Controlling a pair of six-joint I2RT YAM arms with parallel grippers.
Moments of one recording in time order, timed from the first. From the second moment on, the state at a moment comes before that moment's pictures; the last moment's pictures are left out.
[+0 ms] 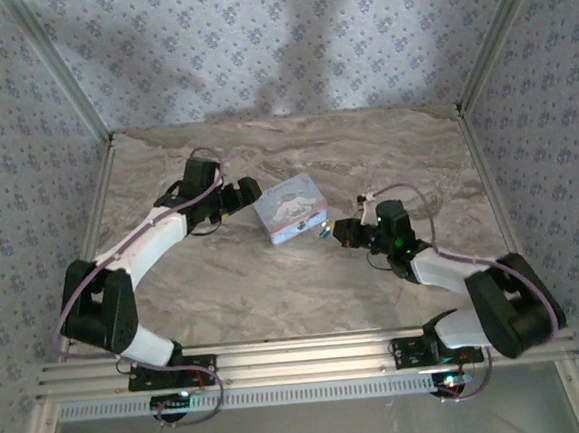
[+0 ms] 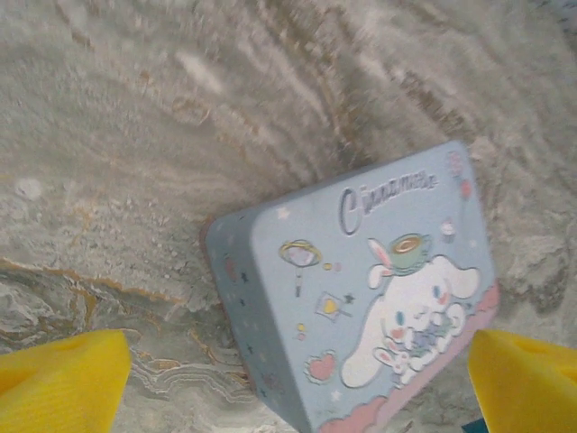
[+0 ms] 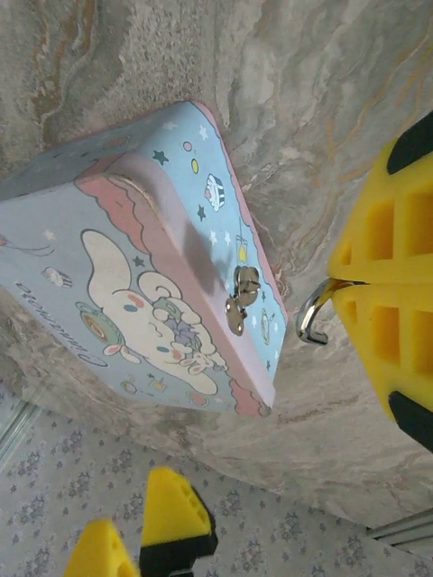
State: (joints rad) left arm -0.39 1.48 1.05 -0.35 0.21 -0.70; right arm 0.42 1.27 0.41 0.39 -0.41 0.65
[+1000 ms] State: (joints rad) left arm -0.37 0.87 0.68 -0.17 -0.07 -0.55; right arm 0.45 1.12 0.55 -0.52 -0.43 0.43
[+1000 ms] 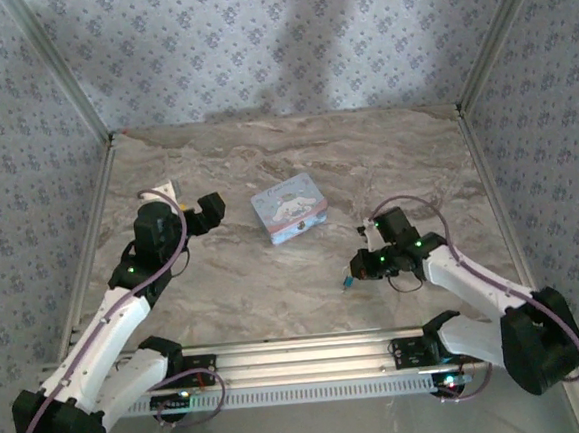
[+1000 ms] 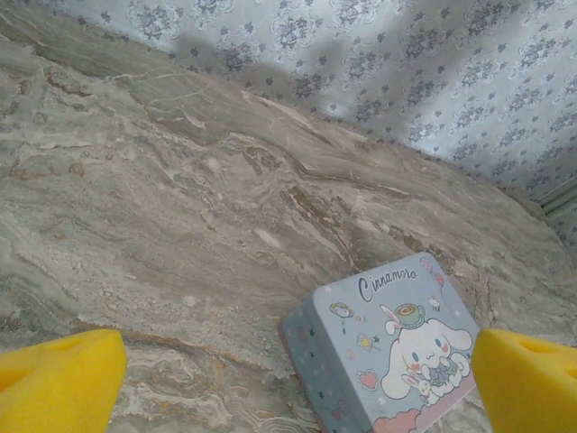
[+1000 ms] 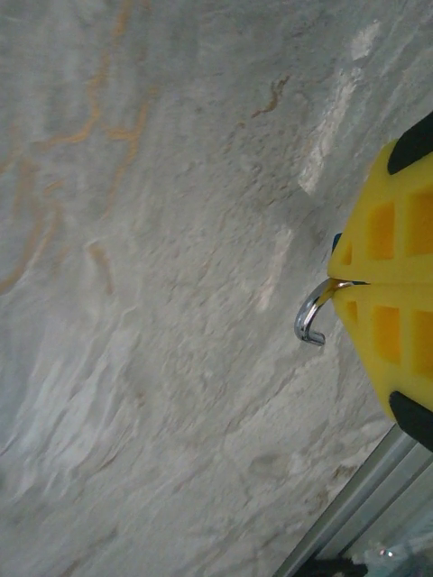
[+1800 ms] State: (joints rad) left arm -0.37 0.87 0.68 -0.16 -0.07 -0.55; right arm 0.46 1.32 0.55 -0.40 -0.46 0.42
